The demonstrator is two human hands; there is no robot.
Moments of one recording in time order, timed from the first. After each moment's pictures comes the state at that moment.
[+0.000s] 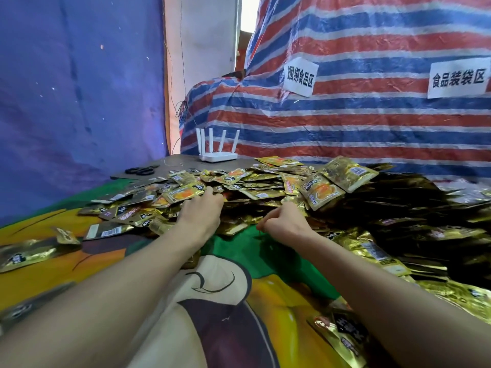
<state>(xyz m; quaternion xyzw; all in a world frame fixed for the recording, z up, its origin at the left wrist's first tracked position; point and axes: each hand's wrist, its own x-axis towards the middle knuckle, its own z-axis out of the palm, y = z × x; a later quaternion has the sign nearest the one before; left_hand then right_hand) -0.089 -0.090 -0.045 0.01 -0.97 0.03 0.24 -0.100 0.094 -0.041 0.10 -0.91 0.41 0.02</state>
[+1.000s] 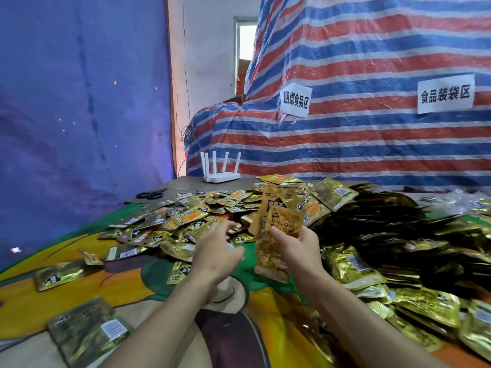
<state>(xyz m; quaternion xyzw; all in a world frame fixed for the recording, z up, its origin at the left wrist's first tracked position) -0.019 -0.050 -0.048 0.02 -0.90 -0.37 0.22 -0.042 0.108 -0.046 0.08 -0.64 0.75 0.10</state>
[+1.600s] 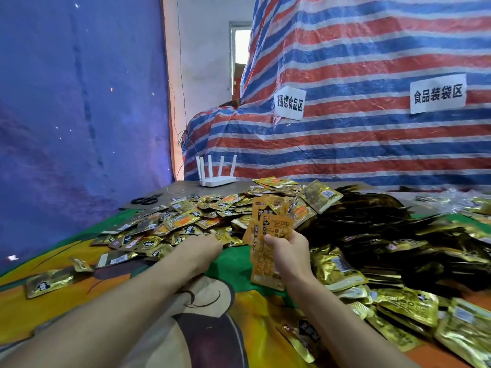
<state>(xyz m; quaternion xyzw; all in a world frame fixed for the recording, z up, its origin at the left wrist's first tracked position) -0.043 -0.065 -0.027 -0.05 -0.98 0.16 0.06 -0.035 0.122 -0.041 0.06 -0.66 0.75 0.07</state>
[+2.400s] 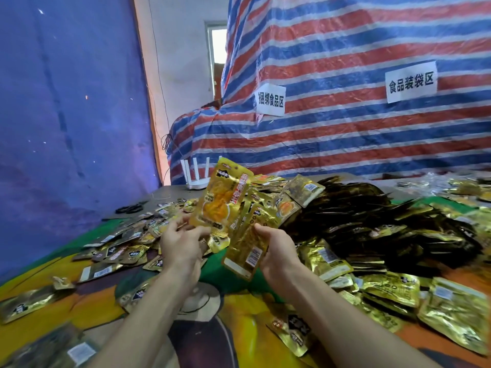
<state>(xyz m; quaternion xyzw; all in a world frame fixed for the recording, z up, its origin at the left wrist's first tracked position) -0.016 -0.028 -0.016 0.07 -0.52 -0.80 0.28 -0.042 0.121 -0.037 0.00 -0.48 0.87 -0.08</state>
